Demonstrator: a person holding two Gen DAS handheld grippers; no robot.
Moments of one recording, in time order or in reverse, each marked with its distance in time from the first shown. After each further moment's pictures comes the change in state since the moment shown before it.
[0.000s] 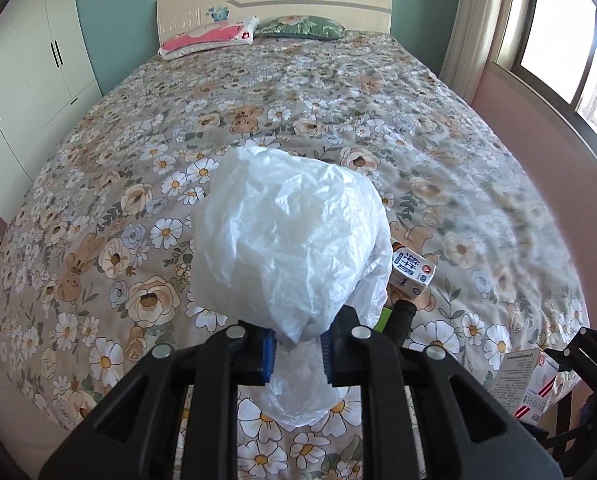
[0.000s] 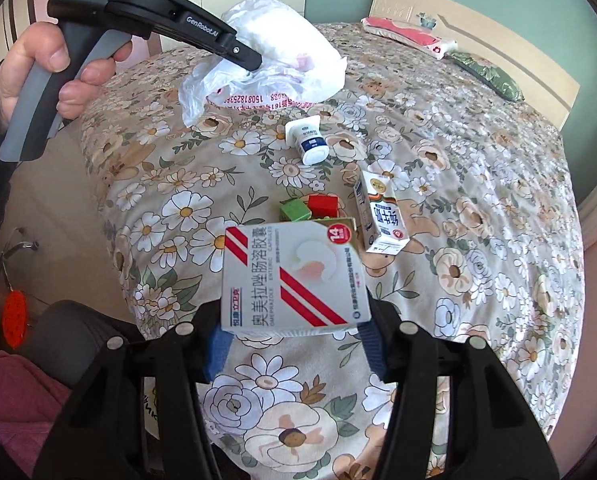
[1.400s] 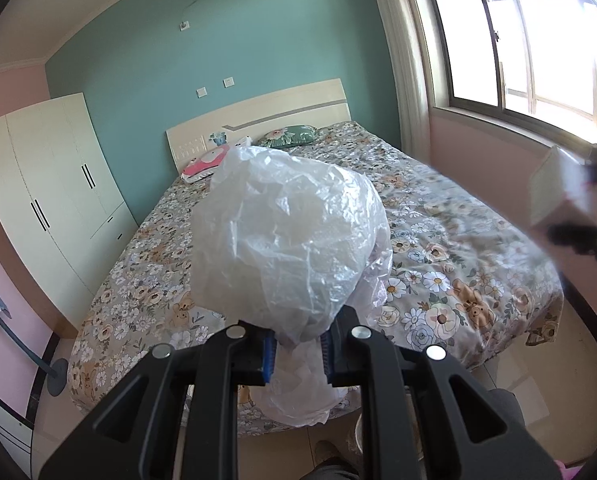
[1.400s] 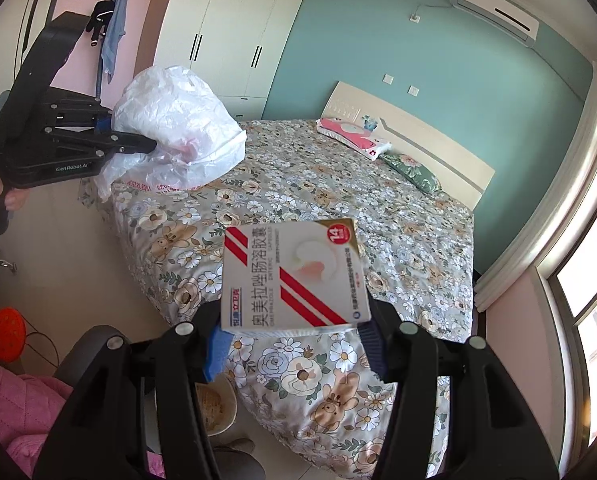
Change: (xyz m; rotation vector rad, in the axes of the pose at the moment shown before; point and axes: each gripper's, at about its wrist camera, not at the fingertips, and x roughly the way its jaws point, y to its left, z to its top) left arm -0.341 -0.032 -0.188 0.250 -0.370 0.090; right arm -0.336 0.179 -0.037 -0.067 -0.282 -0.283
